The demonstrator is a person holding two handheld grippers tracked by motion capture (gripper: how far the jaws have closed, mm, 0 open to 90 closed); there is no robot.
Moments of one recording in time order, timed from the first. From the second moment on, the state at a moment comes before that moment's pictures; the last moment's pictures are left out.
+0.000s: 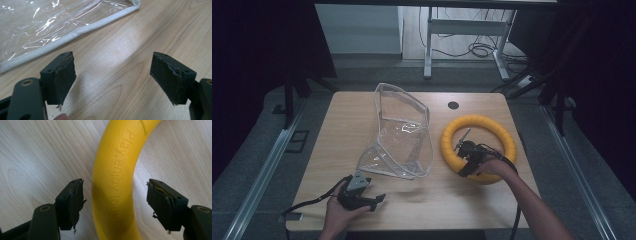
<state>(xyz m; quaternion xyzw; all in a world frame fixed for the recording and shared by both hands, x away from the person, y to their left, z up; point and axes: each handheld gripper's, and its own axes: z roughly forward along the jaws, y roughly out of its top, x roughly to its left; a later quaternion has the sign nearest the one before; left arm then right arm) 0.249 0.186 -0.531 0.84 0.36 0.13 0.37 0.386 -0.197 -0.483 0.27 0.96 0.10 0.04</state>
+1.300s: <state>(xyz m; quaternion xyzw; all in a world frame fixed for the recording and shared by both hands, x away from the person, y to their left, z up) 0.249 0.186 -0.531 0.84 0.36 0.13 0.38 0.397 -0.206 -0.464 0.26 0.96 0.12 0.00</state>
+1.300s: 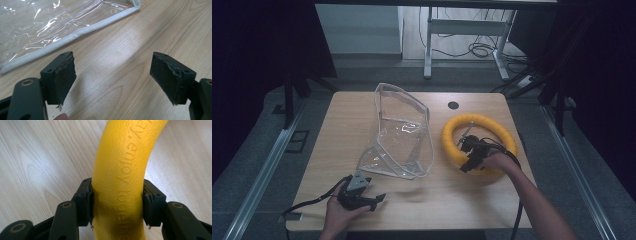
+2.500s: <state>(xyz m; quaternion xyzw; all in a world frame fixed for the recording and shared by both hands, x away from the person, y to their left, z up) 0.250 0.186 -0.532 0.84 0.36 0.13 0.38 0.381 -0.202 -0.385 0.24 0.93 0.27 0.06</state>
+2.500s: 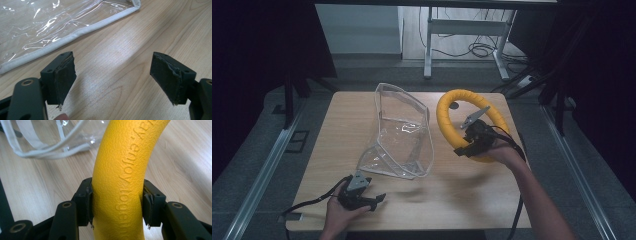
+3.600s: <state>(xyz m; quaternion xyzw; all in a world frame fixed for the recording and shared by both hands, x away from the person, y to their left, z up) 0.250 0.185 -0.532 0.84 0.36 0.13 0.38 0.377 -0.200 -0.360 0.24 0.89 0.37 0.07</state>
